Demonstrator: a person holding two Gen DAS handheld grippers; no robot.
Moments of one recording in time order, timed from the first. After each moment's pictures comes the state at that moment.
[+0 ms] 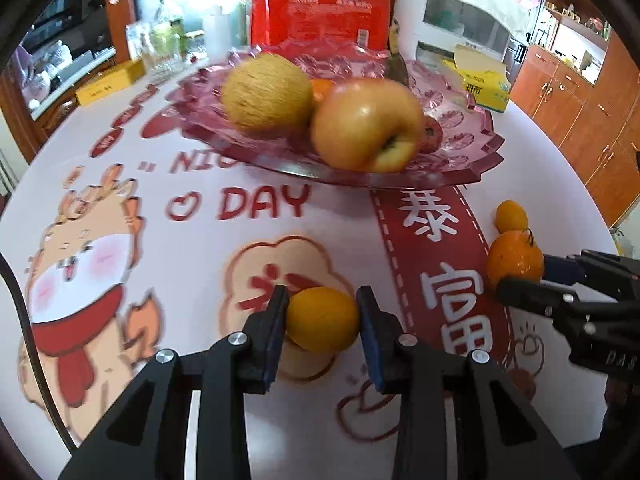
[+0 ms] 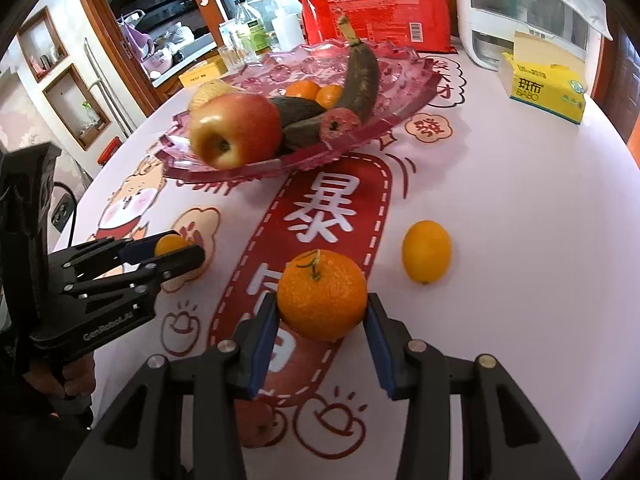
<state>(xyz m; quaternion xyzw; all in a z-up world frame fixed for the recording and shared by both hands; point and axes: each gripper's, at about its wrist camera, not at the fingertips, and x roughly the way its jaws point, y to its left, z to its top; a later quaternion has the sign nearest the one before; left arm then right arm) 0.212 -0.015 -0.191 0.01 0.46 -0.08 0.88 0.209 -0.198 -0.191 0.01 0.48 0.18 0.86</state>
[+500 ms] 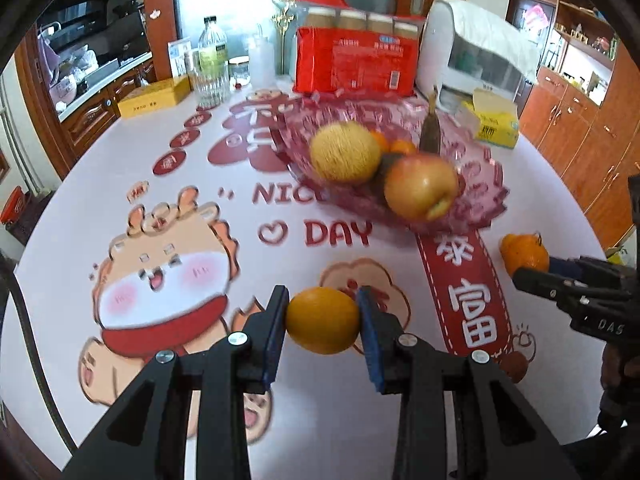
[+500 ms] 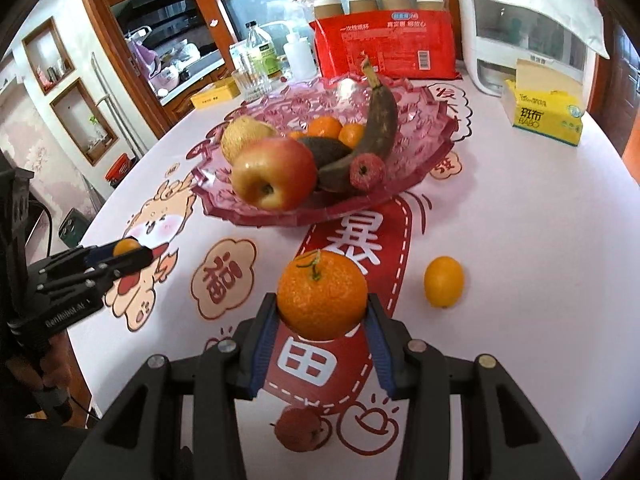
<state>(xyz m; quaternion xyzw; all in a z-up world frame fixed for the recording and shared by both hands) 0.195 0.048 -0.128 0.00 0.43 -0.06 0.90 0.202 -0.182 -0.156 0.02 0.46 0.17 0.87</state>
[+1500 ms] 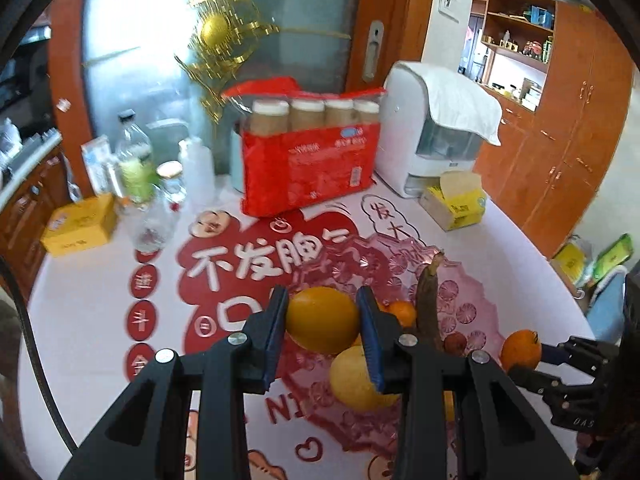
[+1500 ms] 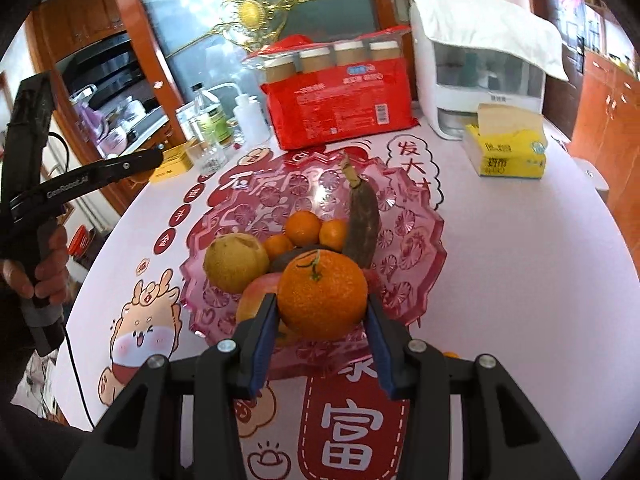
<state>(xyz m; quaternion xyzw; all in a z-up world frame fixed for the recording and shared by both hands) 0.389 0.071 -0.040 0.02 0.37 -0.21 0.90 0.257 -0.151 -0.104 0.08 0.41 0.06 0.91</state>
